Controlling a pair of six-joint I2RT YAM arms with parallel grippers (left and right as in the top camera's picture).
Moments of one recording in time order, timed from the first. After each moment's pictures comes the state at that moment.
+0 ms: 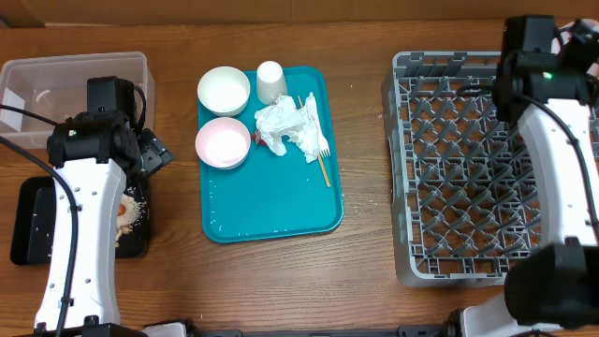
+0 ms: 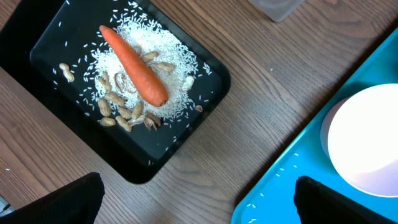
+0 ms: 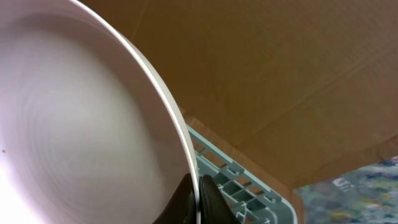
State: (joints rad) left arm 0.11 1.46 1.38 -1.23 -0.30 -0.62; right arm -0.07 1.72 1.62 -0.93 1.13 0.44
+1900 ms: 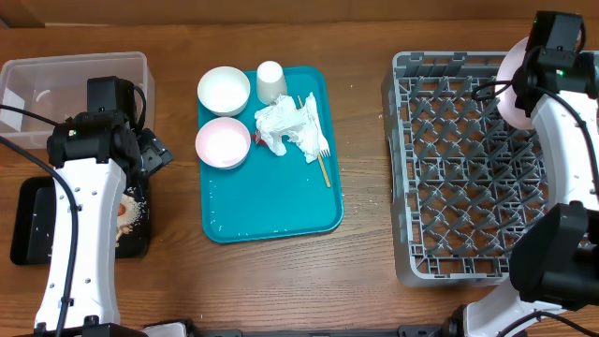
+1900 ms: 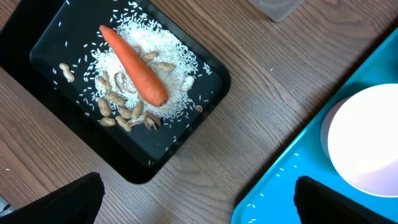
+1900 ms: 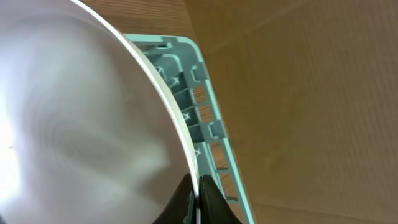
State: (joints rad) left arm 0.11 1.46 1.38 -1.23 -0.30 -0.62; right arm -0.20 1.83 1.60 -0.59 0.72 -0.32
